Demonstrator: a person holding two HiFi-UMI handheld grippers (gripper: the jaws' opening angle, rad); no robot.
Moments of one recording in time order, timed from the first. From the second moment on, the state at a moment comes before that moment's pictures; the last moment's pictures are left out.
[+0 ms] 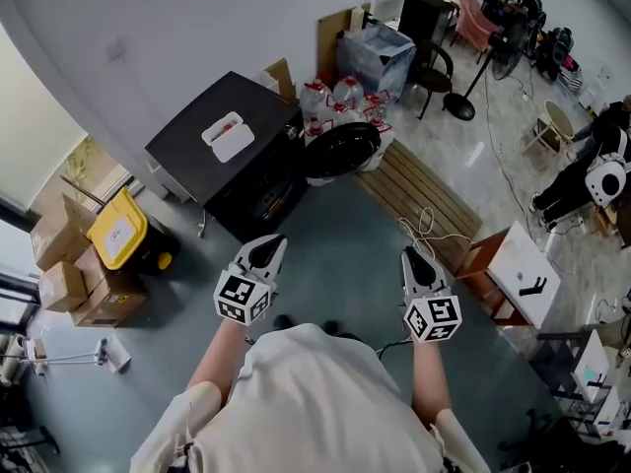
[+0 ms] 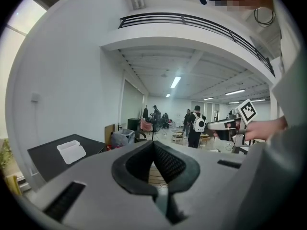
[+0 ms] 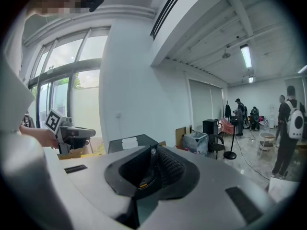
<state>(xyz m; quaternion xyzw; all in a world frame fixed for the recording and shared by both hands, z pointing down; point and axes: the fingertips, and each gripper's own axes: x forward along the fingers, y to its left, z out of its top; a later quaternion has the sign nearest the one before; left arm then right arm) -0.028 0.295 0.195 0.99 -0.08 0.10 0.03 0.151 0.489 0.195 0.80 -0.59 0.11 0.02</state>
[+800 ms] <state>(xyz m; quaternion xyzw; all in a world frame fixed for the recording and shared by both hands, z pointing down) -0.022 0.320 0.220 0.99 -0.11 0.12 0.04 0.164 0.501 0.219 0.78 -0.61 0.13 0.02</state>
